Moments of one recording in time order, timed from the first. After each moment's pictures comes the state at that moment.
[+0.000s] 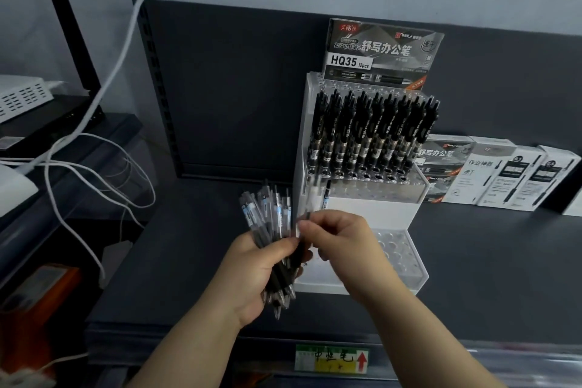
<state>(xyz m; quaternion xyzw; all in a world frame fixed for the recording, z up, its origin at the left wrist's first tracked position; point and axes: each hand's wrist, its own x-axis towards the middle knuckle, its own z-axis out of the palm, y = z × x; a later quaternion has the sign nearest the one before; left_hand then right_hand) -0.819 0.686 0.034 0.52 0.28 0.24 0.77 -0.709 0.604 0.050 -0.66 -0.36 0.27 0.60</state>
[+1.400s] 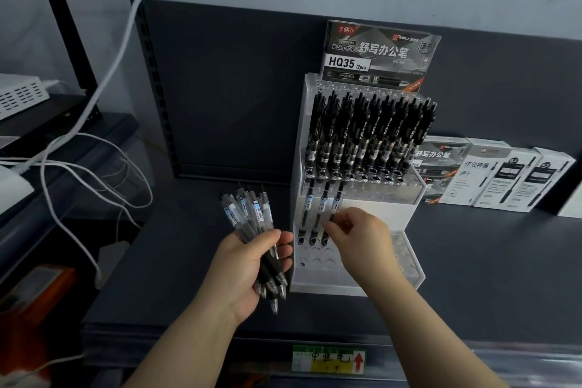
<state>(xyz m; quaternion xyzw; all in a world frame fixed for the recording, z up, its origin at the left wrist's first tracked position) -0.818 0.690 0.033 0.43 0.32 0.29 0.80 -0.669 0.607 0.021 -0.84 -0.36 0.01 0.39</state>
